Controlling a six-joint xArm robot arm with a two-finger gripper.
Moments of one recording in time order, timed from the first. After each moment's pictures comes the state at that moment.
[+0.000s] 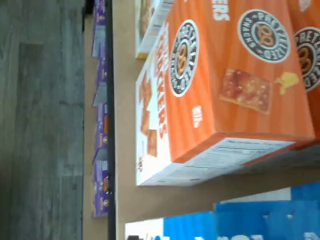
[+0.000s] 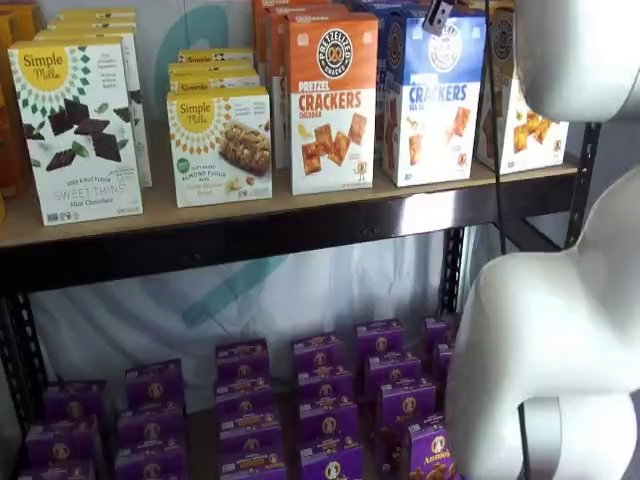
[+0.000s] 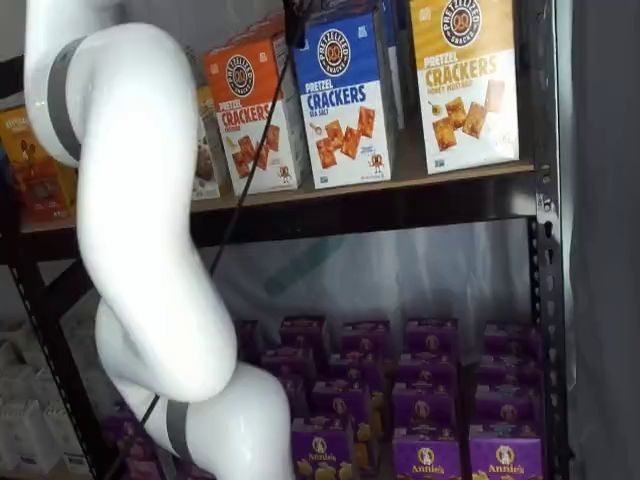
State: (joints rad) arm -0.30 -0.28 -1.66 0.42 1.69 -1.71
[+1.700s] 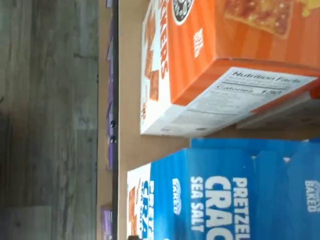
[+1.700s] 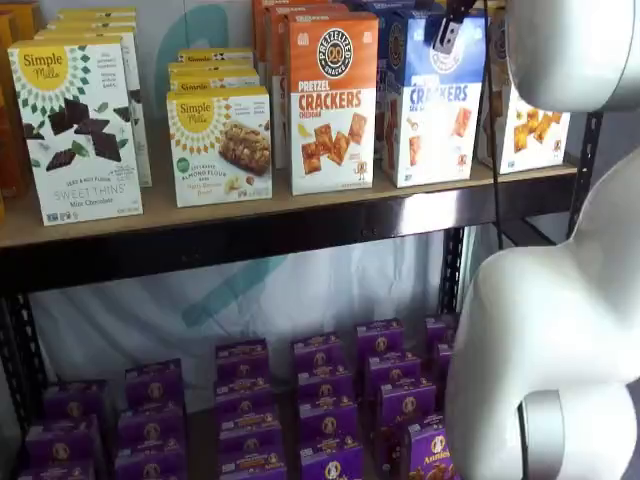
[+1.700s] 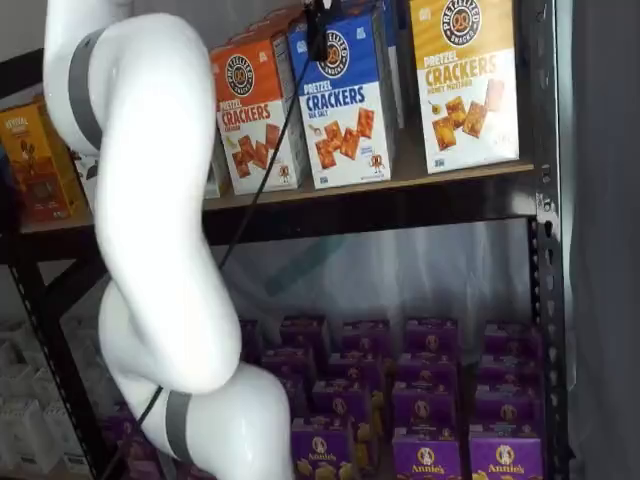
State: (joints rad) arm -0.26 -0.21 -1.69 0.26 1.69 -1.75
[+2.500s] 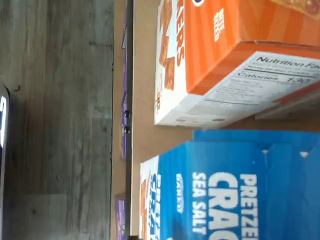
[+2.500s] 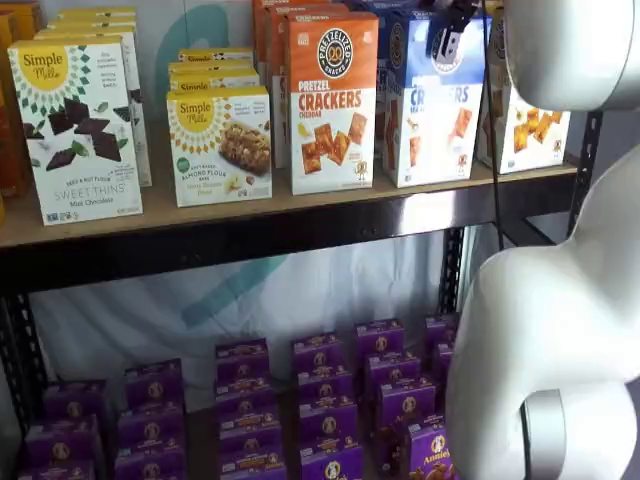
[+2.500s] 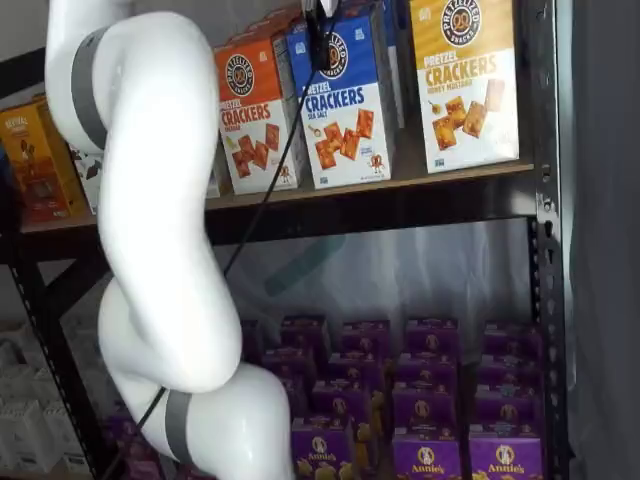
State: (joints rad) arm -0.24 -0.20 -1.68 0.22 1.71 -1.74
